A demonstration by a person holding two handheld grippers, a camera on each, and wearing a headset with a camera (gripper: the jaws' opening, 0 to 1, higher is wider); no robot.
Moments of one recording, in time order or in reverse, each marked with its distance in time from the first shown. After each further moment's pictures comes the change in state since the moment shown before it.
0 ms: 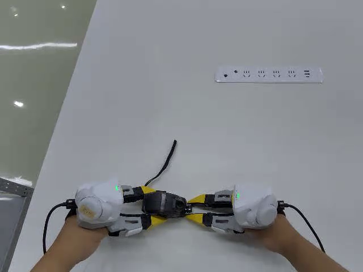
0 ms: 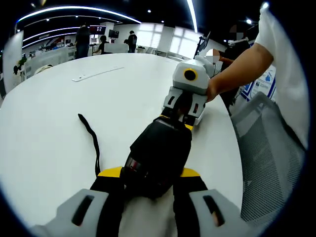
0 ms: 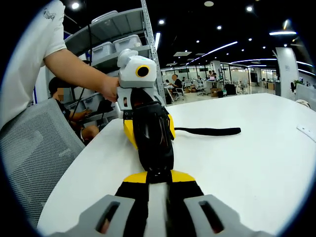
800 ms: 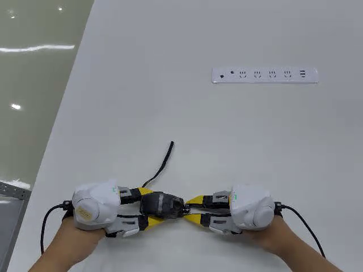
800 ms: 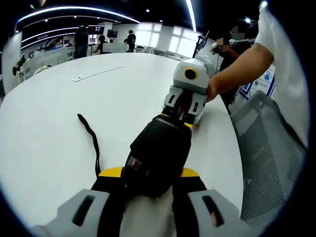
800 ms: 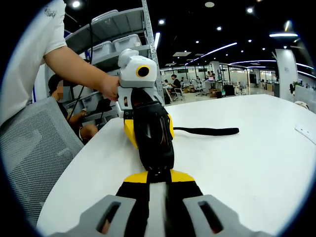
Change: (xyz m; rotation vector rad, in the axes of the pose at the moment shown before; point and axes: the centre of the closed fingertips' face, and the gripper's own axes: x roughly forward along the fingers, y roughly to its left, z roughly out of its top) left arm 0.000 0.000 -0.001 0.011 0.006 -0.007; right arm -0.001 -0.002 -0.001 0.000 0.001 -0.017
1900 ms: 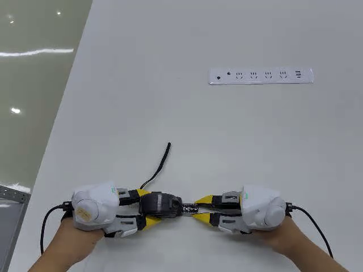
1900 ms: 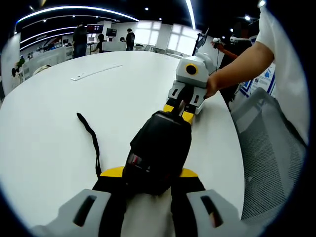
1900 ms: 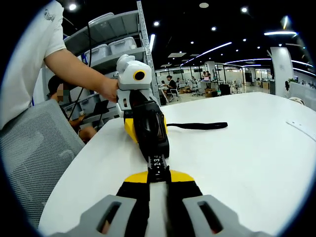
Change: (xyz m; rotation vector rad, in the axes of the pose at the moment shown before) left arm 0.000 0.001 -0.004 0.013 0.018 0.004; right arm -0.026 -0.005 -0.007 0.030 -0.012 -0.032
